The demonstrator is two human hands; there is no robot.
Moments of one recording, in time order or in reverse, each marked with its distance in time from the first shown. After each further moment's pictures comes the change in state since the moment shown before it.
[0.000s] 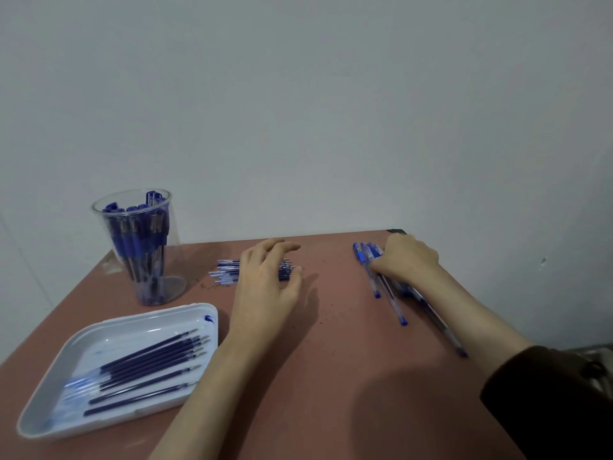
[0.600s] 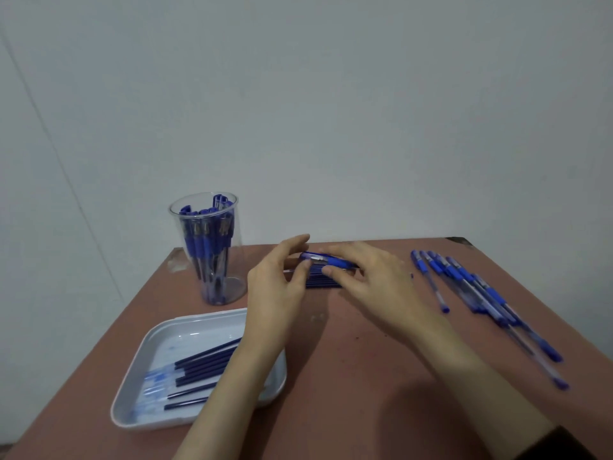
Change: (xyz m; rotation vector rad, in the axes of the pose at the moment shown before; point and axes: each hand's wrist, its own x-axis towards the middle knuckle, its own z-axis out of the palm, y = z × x) left_hand 0.009 -0.034 -0.044 -0.268 0.110 -0.168; right_hand -0.049 -0.088 0.038 0.509 0.179 -0.694
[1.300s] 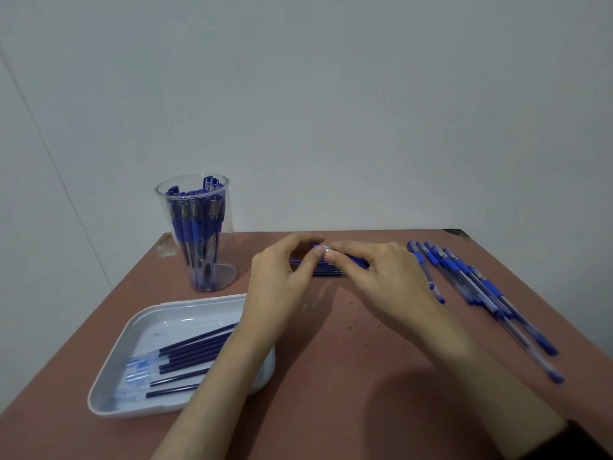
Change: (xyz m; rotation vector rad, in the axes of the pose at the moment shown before) left_hand -0.003 0.004 0.008 0.018 -0.074 0.039; right_hand -0.009 0.003 -0.009 0.014 0.007 0.074
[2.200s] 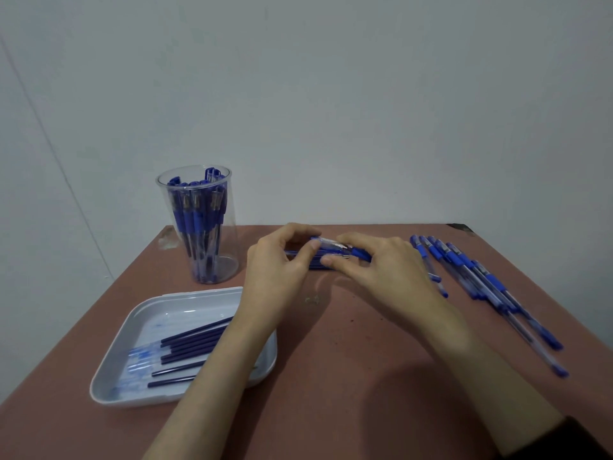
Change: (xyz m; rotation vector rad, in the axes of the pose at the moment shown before) left_hand 0.003 -0.001 -0.004 -0.026 0.005 -0.063; right_hand -0.001 -0.002 -0.001 -0.060 -0.039 0.028
